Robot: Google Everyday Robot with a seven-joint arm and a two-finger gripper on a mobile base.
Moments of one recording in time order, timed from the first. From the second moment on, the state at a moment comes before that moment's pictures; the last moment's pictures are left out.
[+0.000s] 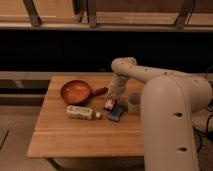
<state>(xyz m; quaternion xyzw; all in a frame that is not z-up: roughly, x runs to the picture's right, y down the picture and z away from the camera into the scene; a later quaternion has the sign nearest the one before) 0.056 0.081 0.878 -0.30 0.27 0.74 0.53</state>
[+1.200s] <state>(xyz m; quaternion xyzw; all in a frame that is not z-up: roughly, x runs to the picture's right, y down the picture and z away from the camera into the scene) 0.067 0.104 0.861 -0.31 0.31 0.72 0.54</state>
